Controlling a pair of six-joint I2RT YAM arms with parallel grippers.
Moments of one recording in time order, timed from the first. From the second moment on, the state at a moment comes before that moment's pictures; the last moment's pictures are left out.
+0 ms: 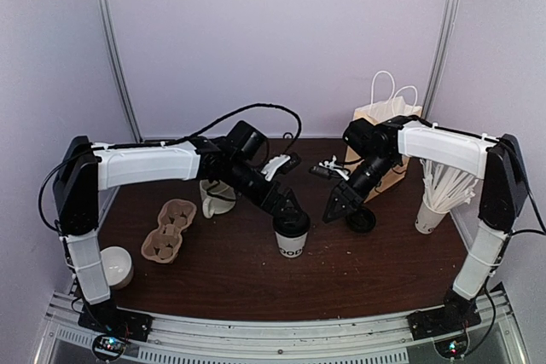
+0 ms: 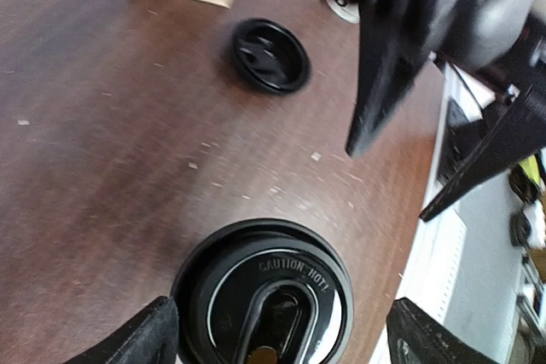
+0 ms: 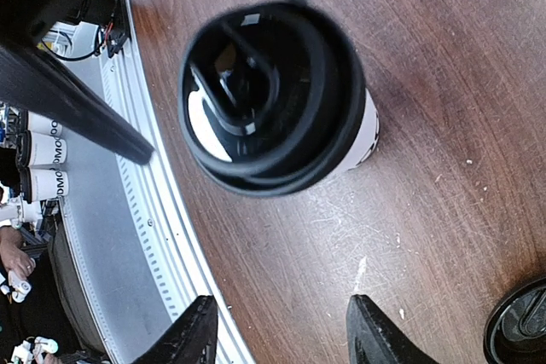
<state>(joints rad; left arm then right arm) -0.85 1.89 1.49 -0.45 0.52 -0.17 0.55 1.78 1.46 -1.08 -0.70 -0.32</state>
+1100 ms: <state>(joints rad) -0.85 1.77 1.19 -0.22 0.40 -0.61 0.61 1.86 1.47 -1.03 -0.74 -0.25</state>
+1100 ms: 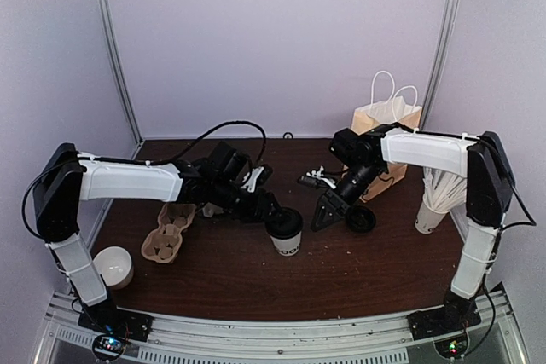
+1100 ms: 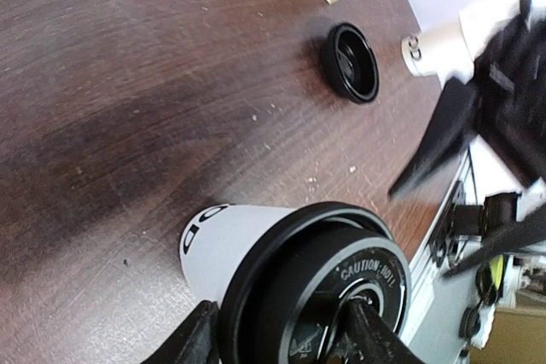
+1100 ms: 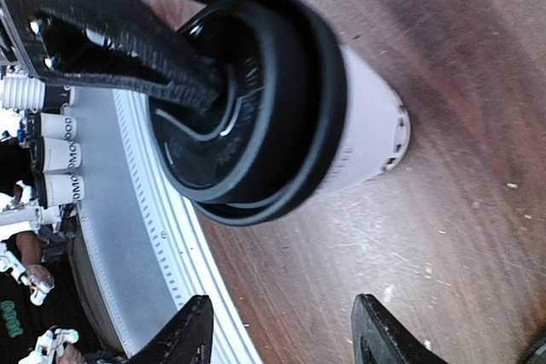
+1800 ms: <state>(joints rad) -0.86 1.75 1.14 -0.13 0.31 -0.73 0.65 1.99 1.53 -0.98 -0.89 -0.07</state>
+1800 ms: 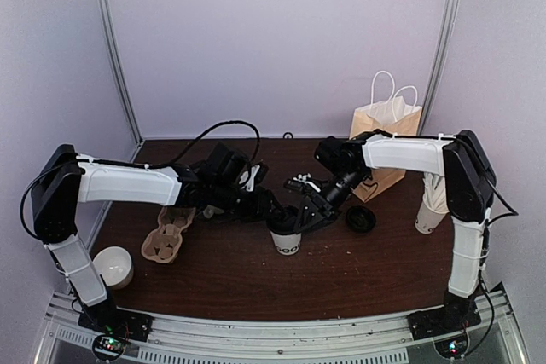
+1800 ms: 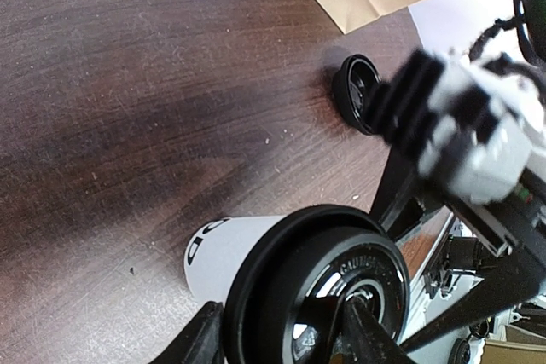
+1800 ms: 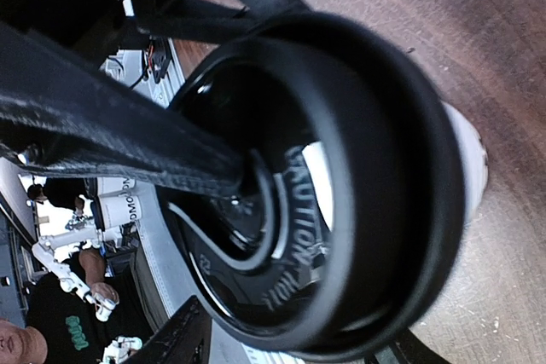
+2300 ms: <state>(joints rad) -0.86 1.75 1.14 -0.13 0.31 -0.73 0.63 2.01 1.55 -1.01 -0.80 -0.03</state>
